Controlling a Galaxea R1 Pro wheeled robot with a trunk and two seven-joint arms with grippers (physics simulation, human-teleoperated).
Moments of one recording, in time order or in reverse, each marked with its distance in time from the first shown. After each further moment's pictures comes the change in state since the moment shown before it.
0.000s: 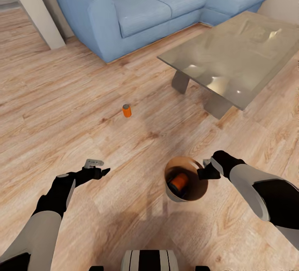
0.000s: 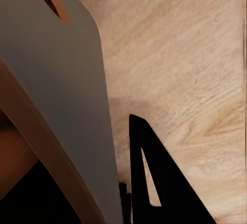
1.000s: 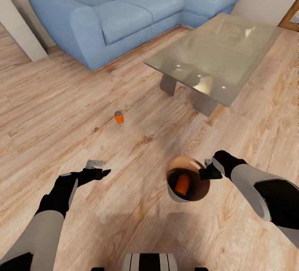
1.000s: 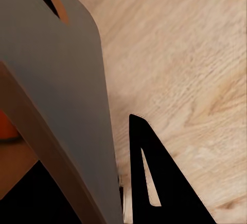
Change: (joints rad) left arm -0.001 -0.019 -0.001 -0.008 -0.002 0.076 0.050; right arm 0.000 -0.010 0.013 -0.002 0.007 -0.001 -0.001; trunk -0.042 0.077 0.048
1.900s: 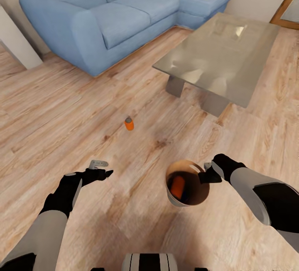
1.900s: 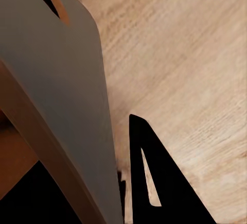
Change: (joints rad) left arm 0.001 -0.017 -0.044 0.006 -0.002 0.000 0.049; right arm 0.028 0.005 -0.001 -0.002 0.000 0.000 0.002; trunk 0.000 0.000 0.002
